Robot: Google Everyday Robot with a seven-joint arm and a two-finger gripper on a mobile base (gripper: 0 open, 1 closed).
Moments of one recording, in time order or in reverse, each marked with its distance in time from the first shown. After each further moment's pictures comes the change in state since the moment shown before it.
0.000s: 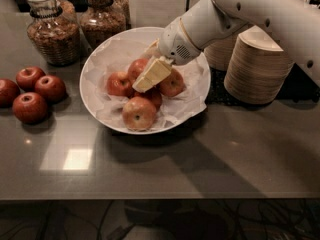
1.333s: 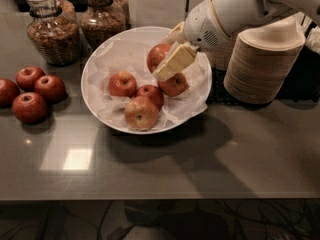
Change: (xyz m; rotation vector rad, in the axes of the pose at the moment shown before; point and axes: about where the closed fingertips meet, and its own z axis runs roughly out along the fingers) arm -0.006 -0.001 -0.064 0.119 -0.023 -0.022
